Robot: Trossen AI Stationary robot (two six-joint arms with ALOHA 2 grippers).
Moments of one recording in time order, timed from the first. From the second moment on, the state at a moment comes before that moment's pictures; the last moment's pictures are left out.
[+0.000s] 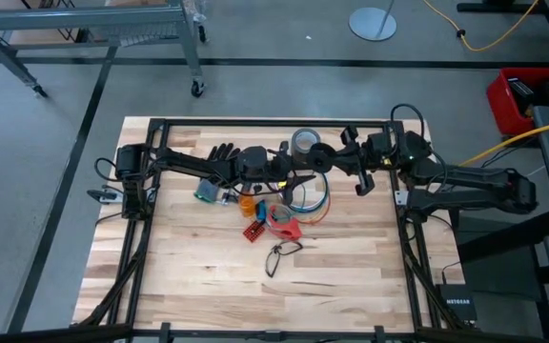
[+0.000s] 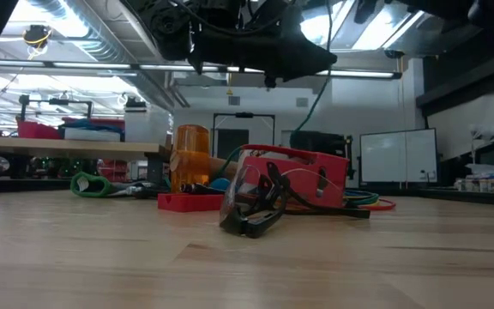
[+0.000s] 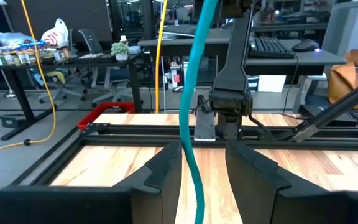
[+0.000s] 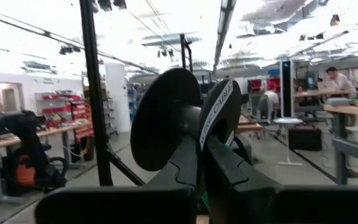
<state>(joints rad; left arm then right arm) 0.14 1.88 1.15 0.68 0.04 0.05 -0.31 0.90 0.58 0.69 -0.45 0.22</state>
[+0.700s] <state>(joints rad) 0.15 1.88 1.15 0.57 0.02 0.03 -0.31 0.88 0.58 0.63 -0.53 0.24</state>
